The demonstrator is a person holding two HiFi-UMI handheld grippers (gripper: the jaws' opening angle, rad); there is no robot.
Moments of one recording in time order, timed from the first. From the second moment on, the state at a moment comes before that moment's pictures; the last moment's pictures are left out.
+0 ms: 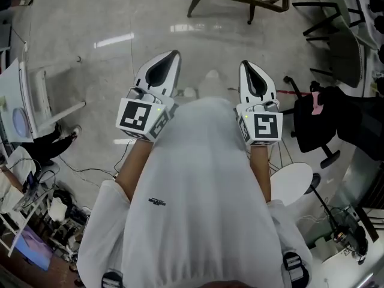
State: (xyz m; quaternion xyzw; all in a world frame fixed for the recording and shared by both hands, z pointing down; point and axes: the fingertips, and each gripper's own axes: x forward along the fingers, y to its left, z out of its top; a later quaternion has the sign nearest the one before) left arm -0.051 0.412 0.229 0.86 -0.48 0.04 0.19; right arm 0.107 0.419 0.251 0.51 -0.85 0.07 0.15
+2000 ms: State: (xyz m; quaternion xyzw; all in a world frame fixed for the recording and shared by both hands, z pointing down) left arm -0.090 0.014 0.221 0.90 -0.40 0.04 0.19; right arm 0.075 0.041 0.244 0.59 -0.79 0.09 0.12
